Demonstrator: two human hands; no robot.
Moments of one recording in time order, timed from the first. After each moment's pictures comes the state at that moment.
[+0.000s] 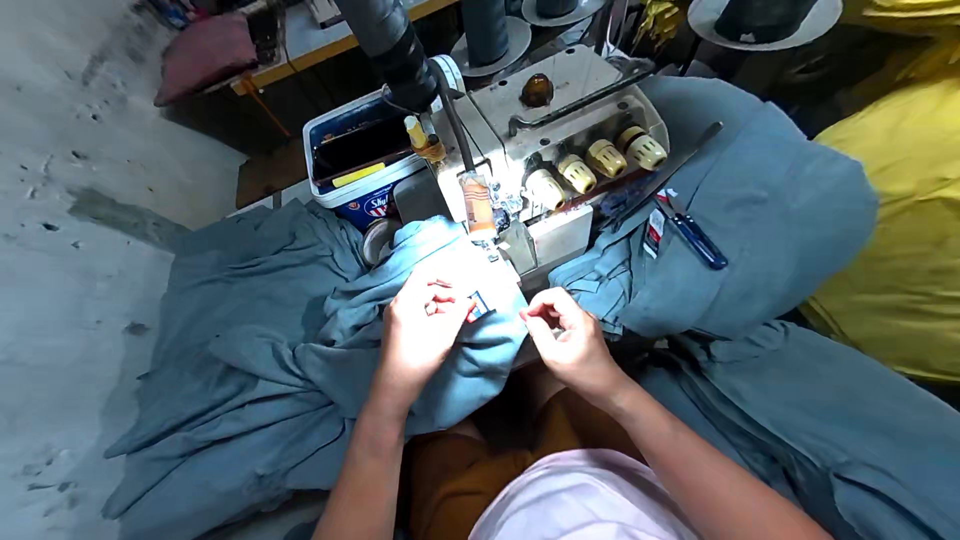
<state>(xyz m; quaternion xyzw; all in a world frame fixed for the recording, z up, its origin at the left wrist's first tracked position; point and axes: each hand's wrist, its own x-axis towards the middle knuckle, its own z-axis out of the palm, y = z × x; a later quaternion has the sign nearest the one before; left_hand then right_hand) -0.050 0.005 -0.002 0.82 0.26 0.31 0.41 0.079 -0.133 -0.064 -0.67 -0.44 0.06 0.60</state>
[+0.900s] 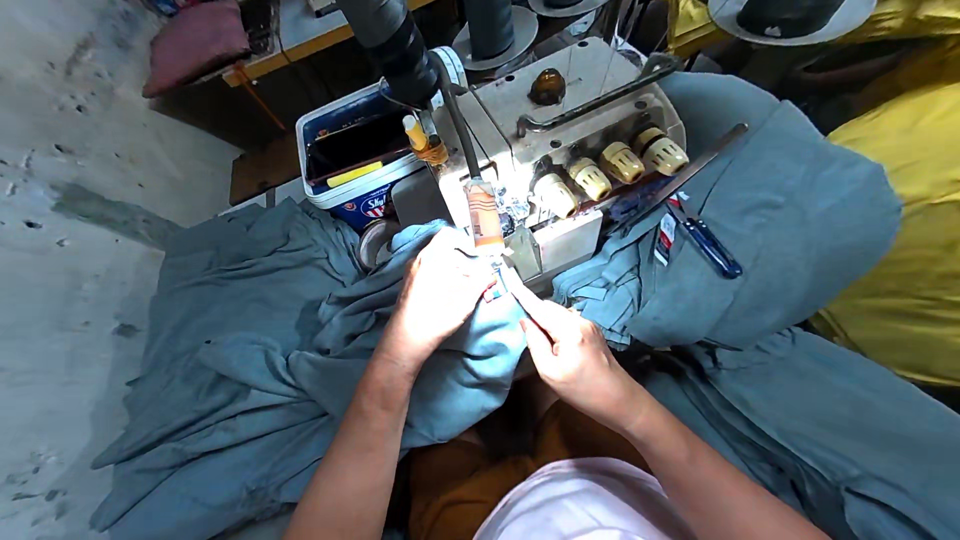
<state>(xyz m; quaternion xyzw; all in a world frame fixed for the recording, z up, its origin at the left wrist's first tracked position) -0.010 0.027 0.027 0.89 0.28 0.17 0.32 0.078 -0.131 -0.042 -0.74 -0.50 -0.01 0.44</state>
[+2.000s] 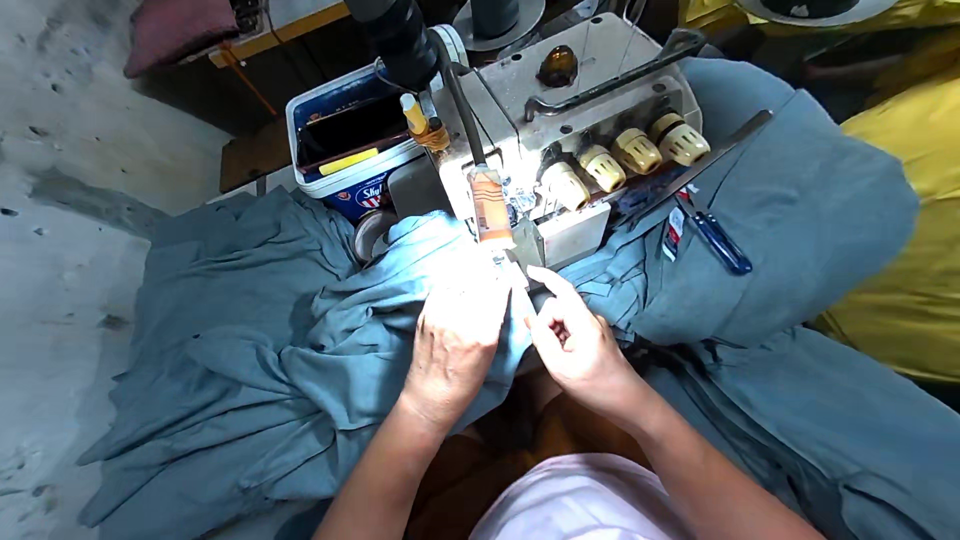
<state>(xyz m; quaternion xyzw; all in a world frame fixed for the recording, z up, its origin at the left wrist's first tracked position) -0.026 -0.008 -0.020 0.94 0.11 0.31 -0.02 0.081 -0.133 -0.044 -0.72 -0.45 0.09 0.51</state>
